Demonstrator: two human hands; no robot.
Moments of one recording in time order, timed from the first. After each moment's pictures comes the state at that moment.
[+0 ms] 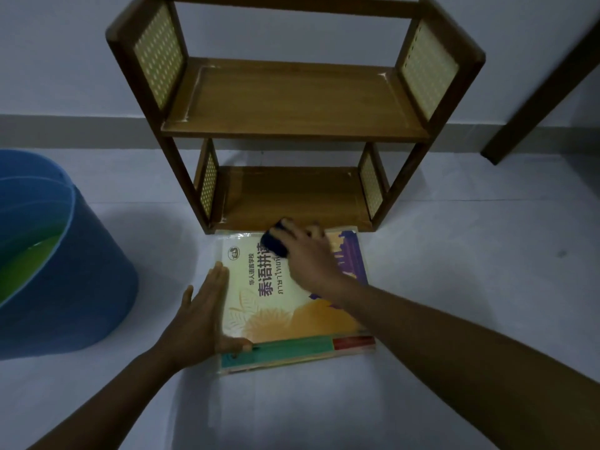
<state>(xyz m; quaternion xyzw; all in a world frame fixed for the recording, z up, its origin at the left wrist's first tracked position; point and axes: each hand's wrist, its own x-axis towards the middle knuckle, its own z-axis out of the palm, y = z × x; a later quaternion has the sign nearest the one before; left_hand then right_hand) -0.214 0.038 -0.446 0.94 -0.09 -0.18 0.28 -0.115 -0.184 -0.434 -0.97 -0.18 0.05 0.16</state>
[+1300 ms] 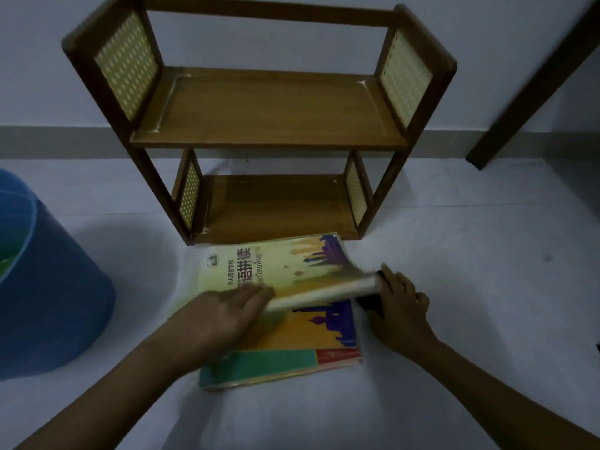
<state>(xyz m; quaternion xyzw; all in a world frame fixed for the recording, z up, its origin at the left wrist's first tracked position) -0.193 -0.021 -0.385 0.92 -0.39 0.04 0.04 -0.187 -0.358 -0.459 -0.99 -0.02 0.08 0.13</state>
